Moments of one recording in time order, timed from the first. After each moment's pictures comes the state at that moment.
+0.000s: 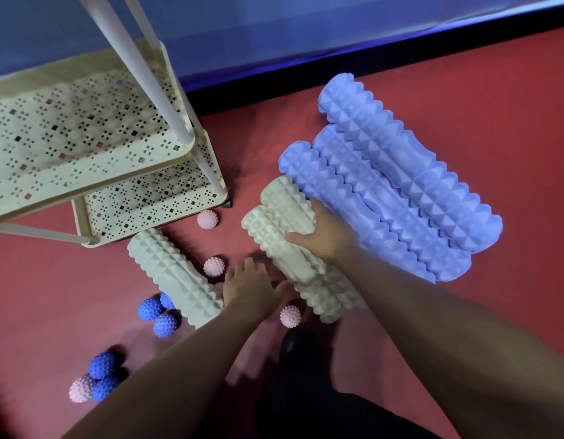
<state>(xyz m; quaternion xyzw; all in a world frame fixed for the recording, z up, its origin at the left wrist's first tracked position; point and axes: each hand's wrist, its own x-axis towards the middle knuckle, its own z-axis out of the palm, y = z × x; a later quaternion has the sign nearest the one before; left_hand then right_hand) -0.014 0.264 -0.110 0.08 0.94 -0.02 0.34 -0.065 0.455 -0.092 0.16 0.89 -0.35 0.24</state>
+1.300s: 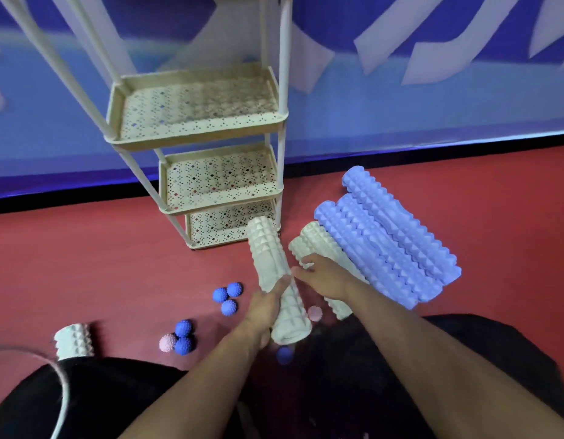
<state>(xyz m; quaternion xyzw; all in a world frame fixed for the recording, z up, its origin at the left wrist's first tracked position) 0.096 0.170 0.093 -0.30 0.58 0.70 0.28 0.058 0.330 0.155 0.10 0.86 -0.39 0.32</state>
